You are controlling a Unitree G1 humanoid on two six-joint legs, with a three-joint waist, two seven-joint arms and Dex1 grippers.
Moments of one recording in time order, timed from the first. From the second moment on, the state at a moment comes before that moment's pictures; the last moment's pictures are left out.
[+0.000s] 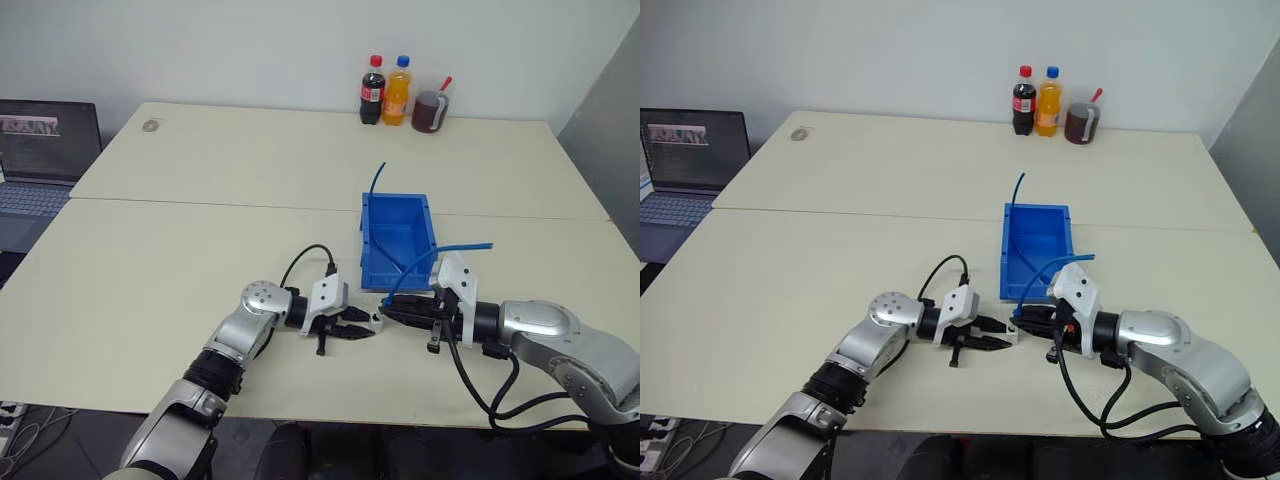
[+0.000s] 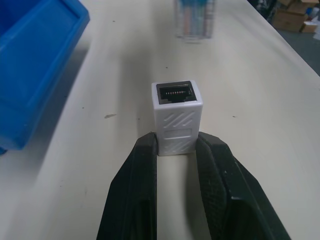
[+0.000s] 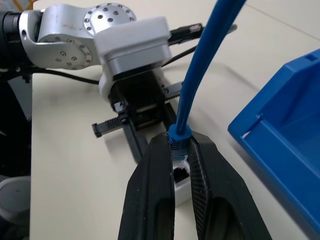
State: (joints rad) left arm -0.52 0.37 -0.38 0.37 -0.15 -0.03 -1.28; right arm -0.23 -0.74 0.19 -0.55 0.66 0.67 0.63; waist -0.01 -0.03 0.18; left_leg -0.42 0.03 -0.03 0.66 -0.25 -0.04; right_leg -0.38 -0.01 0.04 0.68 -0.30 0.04
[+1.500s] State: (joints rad) left arm -0.53 0.36 -0.38 0.40 -0.11 -0.13 -1.31; right arm -0.26 -0.70 0.23 -0.32 0.44 0.48 0.90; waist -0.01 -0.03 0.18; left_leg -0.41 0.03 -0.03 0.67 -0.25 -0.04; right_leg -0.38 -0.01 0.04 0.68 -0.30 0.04
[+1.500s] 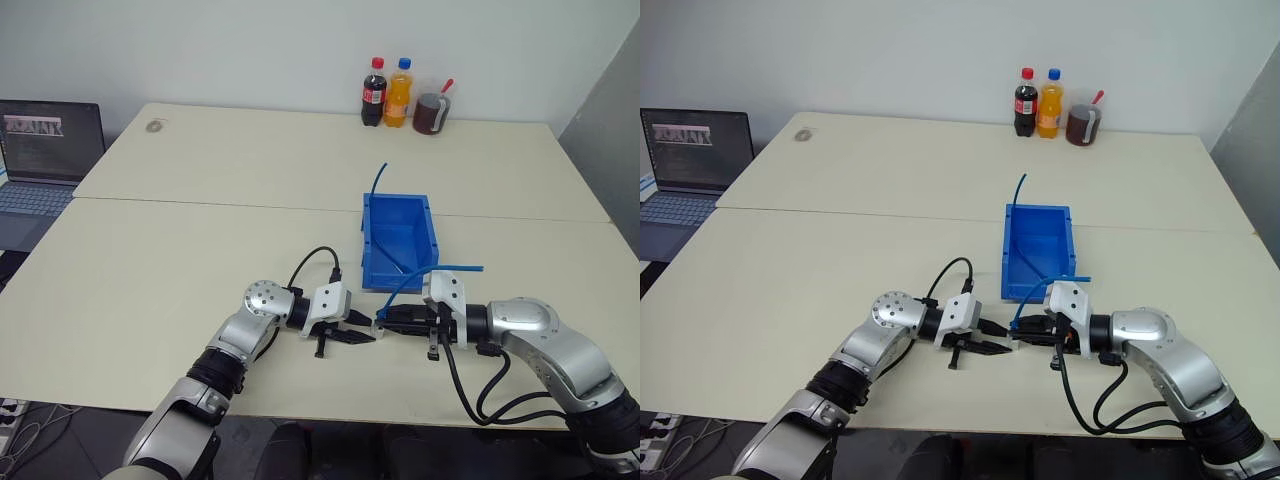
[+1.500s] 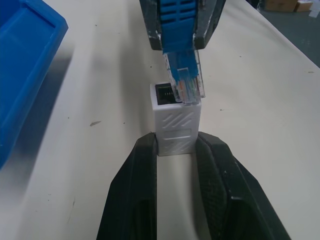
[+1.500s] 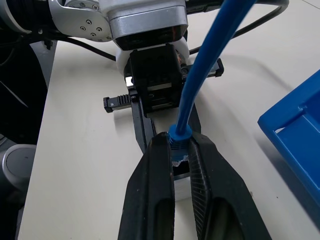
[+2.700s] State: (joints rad) left arm -0.52 0.36 -0.38 0.38 -0.11 -0.12 -1.32; right arm -0.24 -0.69 0.19 -0.37 0.41 0.50 0.95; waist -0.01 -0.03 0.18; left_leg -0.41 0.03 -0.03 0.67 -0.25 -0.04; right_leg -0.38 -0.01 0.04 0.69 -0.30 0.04
